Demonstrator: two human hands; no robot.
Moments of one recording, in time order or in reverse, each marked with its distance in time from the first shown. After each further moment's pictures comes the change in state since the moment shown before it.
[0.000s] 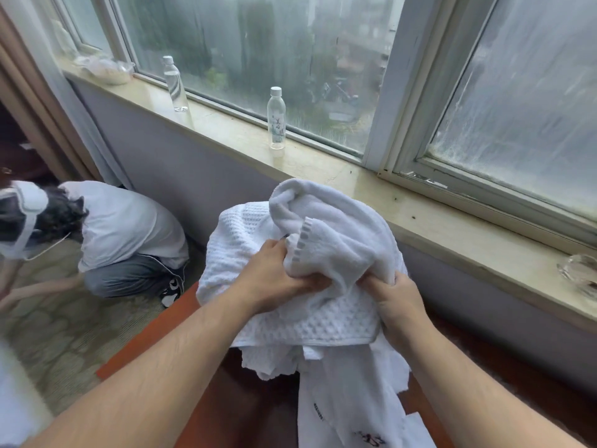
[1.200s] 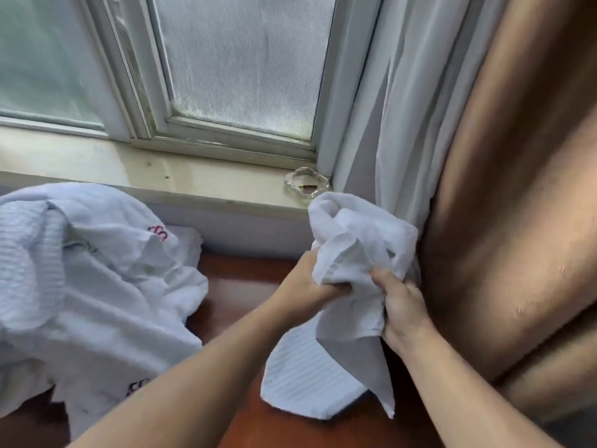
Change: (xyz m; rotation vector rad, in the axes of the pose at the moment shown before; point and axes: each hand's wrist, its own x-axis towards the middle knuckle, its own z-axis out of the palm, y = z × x) left_hand -0.059 0.256 0.381 -0.544 -0.606 0.409; right_hand -0.182 0.056 -0.377 0.456 0.571 -0.100
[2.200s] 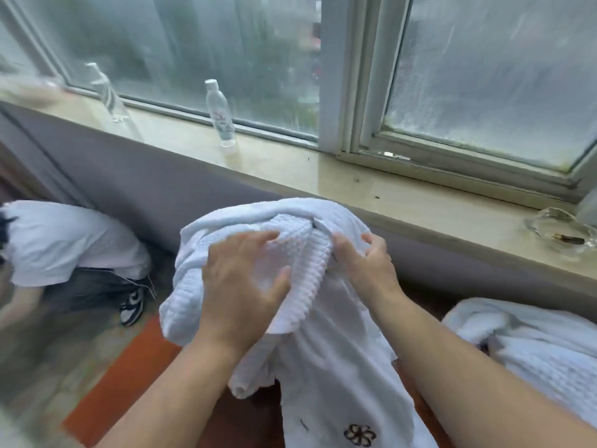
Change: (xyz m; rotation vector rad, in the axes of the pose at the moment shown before) left_hand -0.213 0.021 -0.345 0.929 0.942 -0.164; right_hand -0.011 0.119 0.407 -0.750 -0.375 0.058
